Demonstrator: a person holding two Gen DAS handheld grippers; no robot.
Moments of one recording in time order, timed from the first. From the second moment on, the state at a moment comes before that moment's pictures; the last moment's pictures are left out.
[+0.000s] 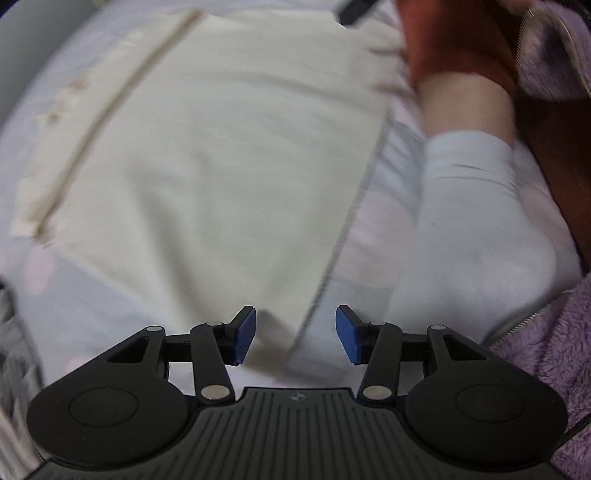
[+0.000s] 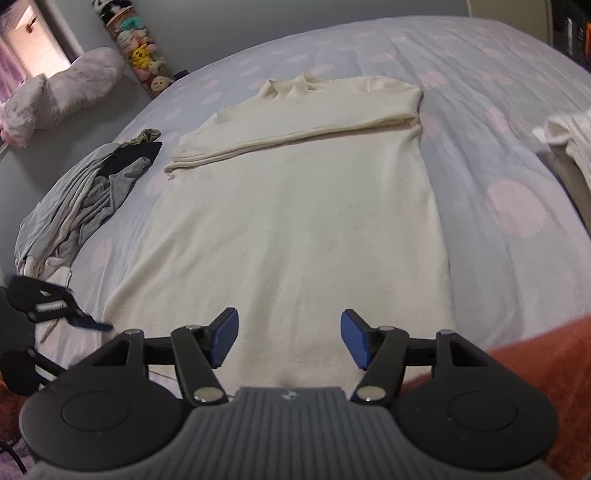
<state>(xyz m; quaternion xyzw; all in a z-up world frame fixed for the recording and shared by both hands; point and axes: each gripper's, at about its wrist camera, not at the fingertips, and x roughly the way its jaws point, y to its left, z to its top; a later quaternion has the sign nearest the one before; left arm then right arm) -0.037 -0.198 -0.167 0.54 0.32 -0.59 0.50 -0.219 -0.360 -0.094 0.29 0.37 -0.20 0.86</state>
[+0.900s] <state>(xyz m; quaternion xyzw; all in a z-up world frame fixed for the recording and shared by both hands) -0.011 -0.197 -0.116 0.42 0.37 -0.57 0.60 -0.159 -0.294 -0.101 0.09 0.49 -0.08 0.87</state>
